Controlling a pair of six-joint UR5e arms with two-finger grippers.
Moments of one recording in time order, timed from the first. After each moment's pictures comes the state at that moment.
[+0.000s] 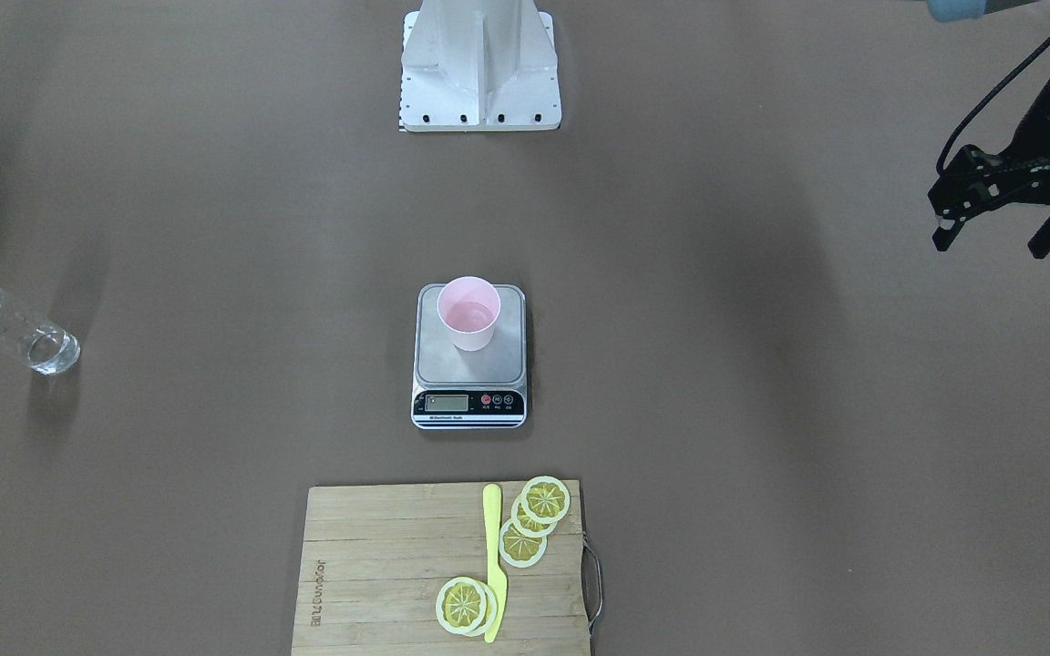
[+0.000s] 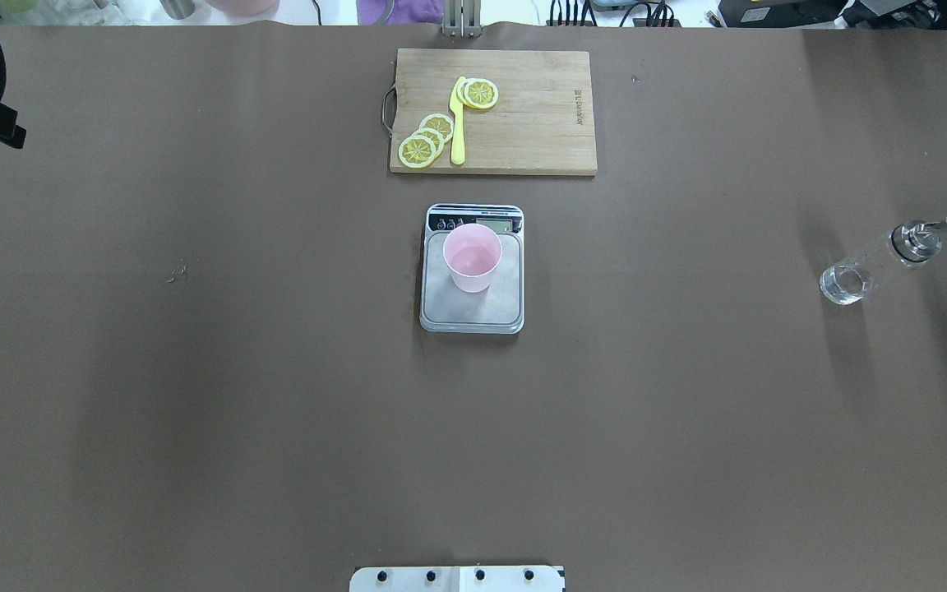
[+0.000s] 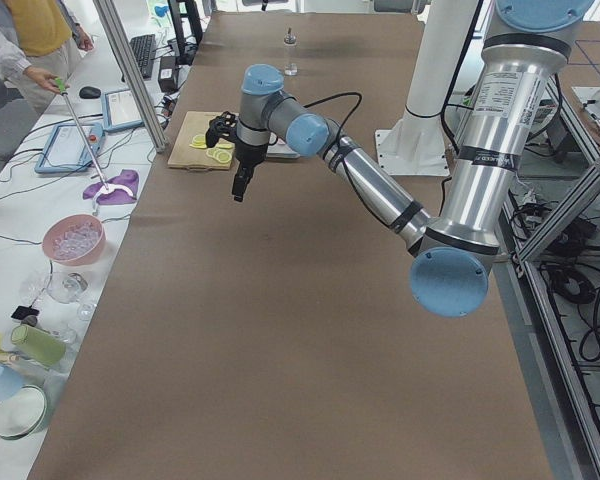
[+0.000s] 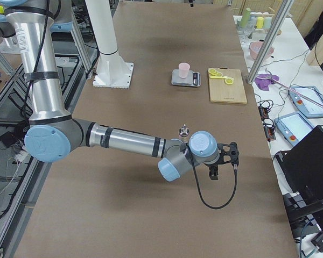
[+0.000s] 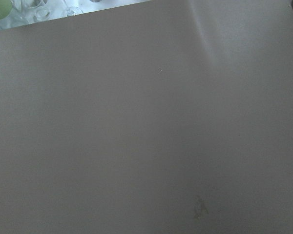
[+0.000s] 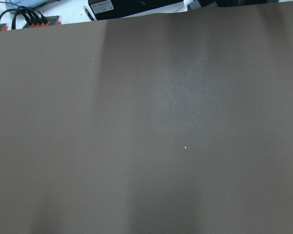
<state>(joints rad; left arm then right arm) -1.19 -1.79 -2.07 -1.48 -2.12 -0.51 1.54 -1.39 1.28 -0.93 2.43 0.39</state>
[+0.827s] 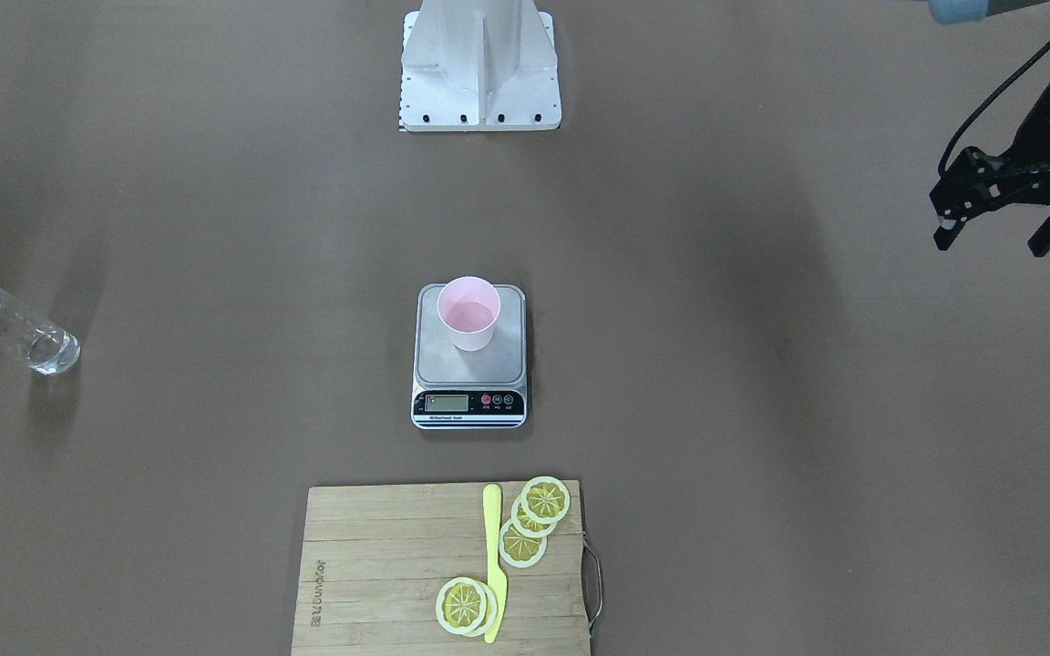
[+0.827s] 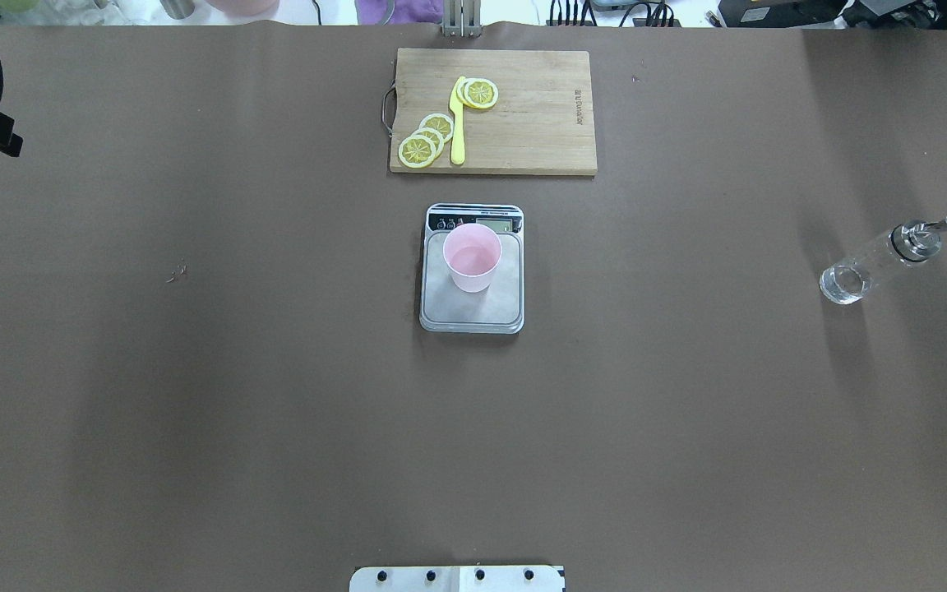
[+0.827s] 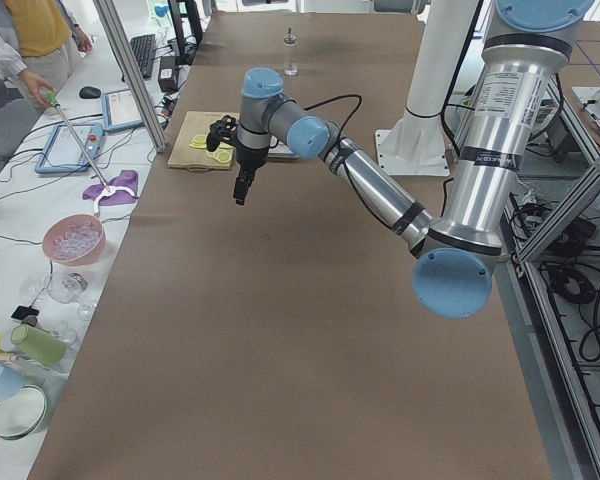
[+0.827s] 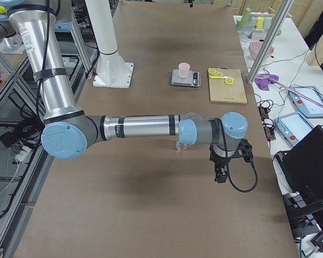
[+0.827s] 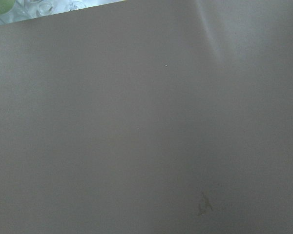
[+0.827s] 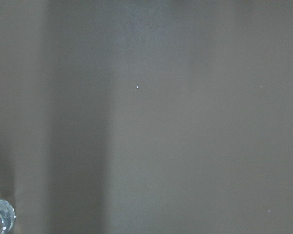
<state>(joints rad) -1.19 -1.77 -2.07 -1.46 -2.16 -0.51 1.59 -1.31 1.44 -1.72 2.29 -0.13</state>
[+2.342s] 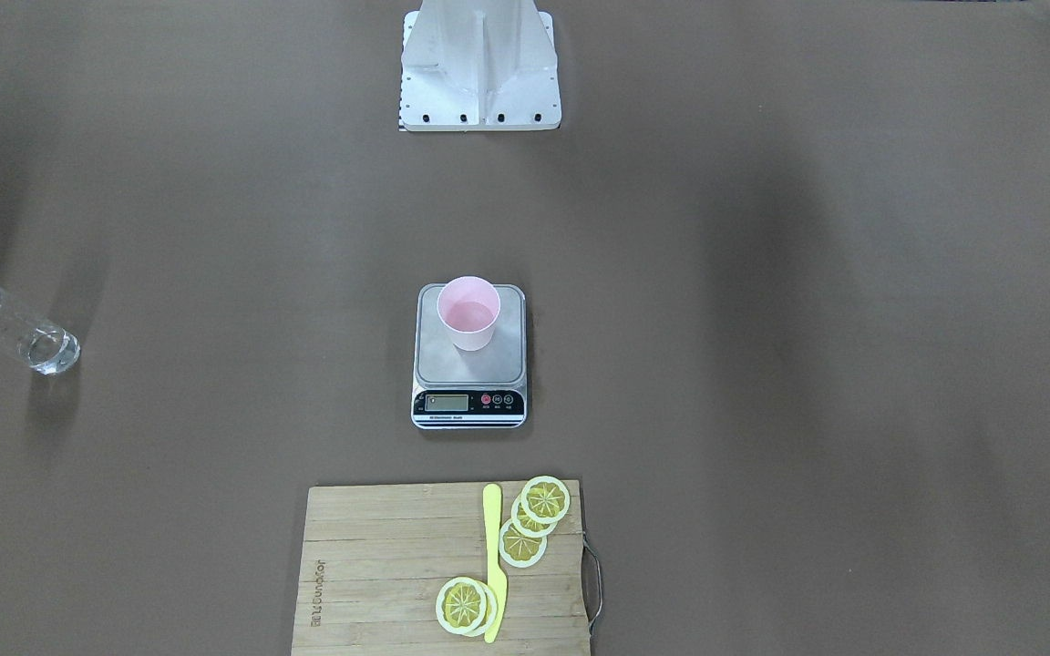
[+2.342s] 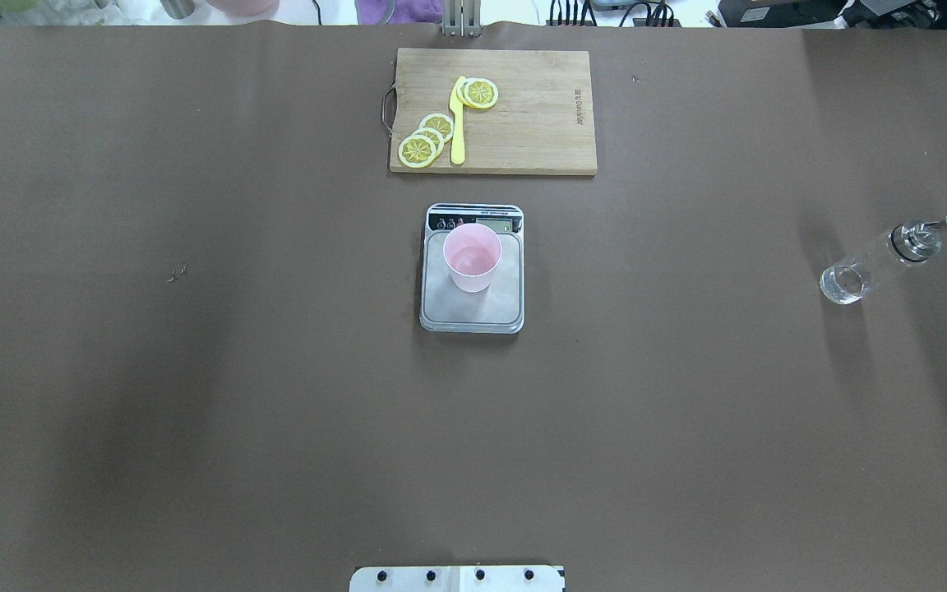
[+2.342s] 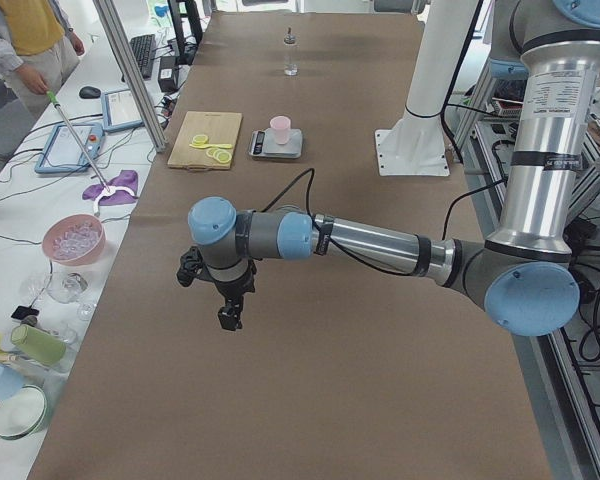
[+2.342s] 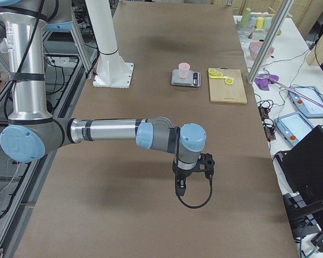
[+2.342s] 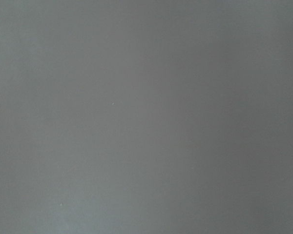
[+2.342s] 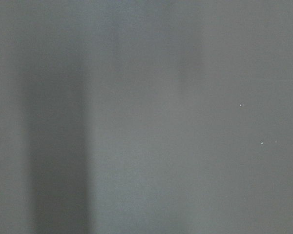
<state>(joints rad) -1.57 -1.60 -1.66 -1.38 -2.37 0.17 1.65 -1.61 1.72 -1.79 2.26 -0.14</state>
